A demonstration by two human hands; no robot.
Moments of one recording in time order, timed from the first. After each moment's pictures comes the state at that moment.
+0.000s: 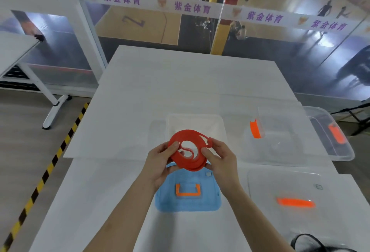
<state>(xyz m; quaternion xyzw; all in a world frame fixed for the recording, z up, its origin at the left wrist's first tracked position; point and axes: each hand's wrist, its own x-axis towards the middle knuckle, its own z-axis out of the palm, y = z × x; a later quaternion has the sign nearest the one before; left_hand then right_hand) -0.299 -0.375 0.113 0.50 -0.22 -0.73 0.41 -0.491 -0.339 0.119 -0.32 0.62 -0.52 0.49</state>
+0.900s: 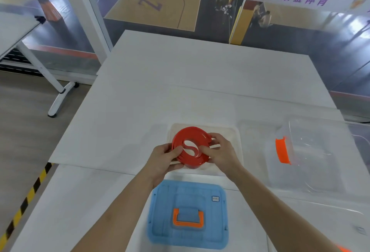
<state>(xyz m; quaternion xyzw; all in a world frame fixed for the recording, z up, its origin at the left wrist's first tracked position) -0.317 -0.494 0.023 0.55 -0.30 -0.70 0.34 -0.530 -0.509 0.032 -0.44 0.66 -0.31 0.52</state>
